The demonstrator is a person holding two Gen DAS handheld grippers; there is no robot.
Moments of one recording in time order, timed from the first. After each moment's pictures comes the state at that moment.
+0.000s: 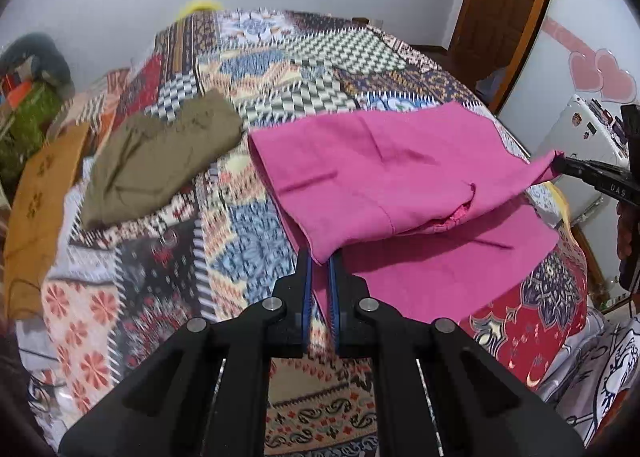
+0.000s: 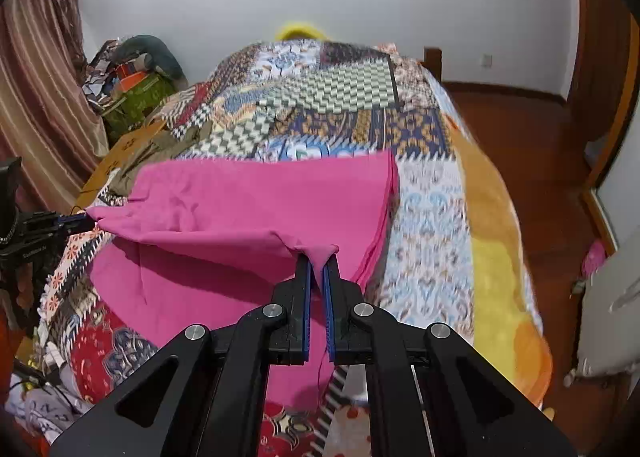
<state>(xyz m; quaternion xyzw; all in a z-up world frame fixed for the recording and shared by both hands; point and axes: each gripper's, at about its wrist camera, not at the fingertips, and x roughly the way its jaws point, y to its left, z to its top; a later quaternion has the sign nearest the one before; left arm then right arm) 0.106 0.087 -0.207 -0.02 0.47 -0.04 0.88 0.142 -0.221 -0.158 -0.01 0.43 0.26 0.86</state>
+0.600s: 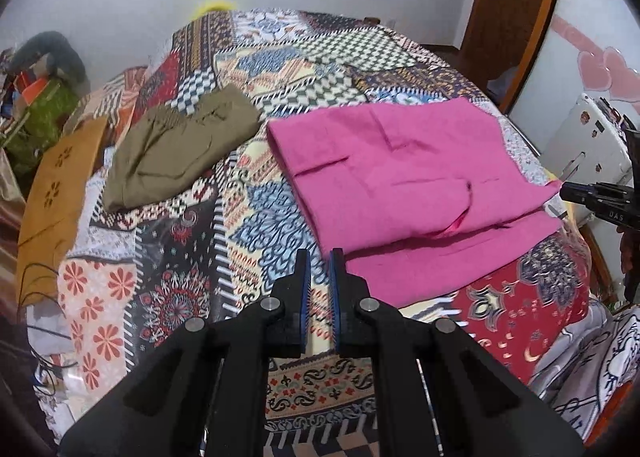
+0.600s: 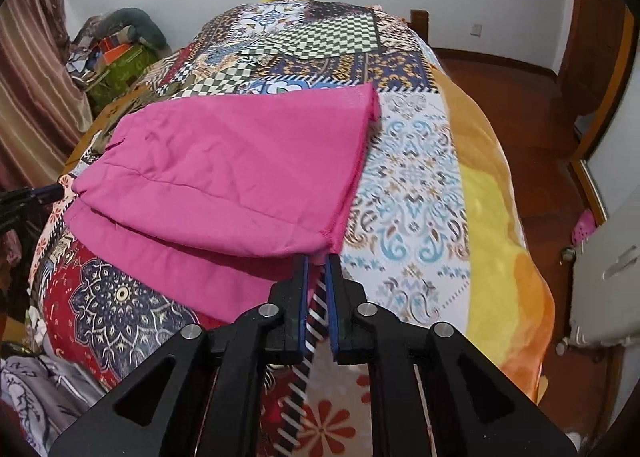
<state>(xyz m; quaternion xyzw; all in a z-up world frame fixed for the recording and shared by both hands) 0.082 0.083 -0.191 0.00 0.47 -0.01 0.88 0.114 -0.240 -0.181 -0.04 0.48 0.23 0.85</state>
